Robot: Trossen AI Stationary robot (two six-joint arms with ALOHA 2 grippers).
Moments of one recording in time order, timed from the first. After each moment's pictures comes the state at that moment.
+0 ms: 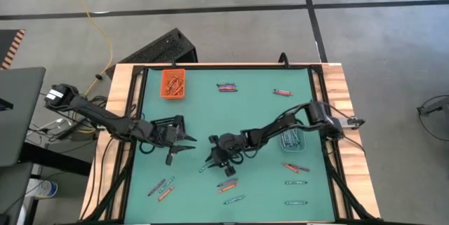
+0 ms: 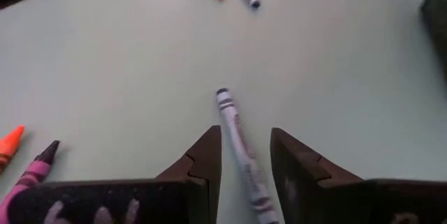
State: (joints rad) left arm -0.33 0.98 0.29 0.58 -0.22 0.02; right arm 0.16 2.18 1.20 0.47 -0.23 -0.22
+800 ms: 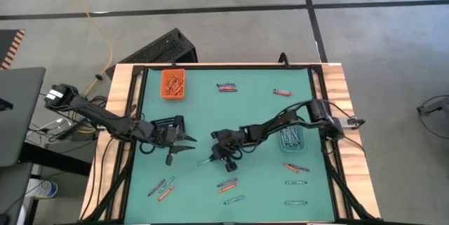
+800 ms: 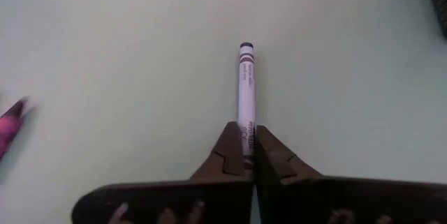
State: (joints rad) left arm -0.33 0.98 0.29 0.56 -0.22 0.02; right arm 0.13 2.15 1.20 0.24 -0.21 -0.22
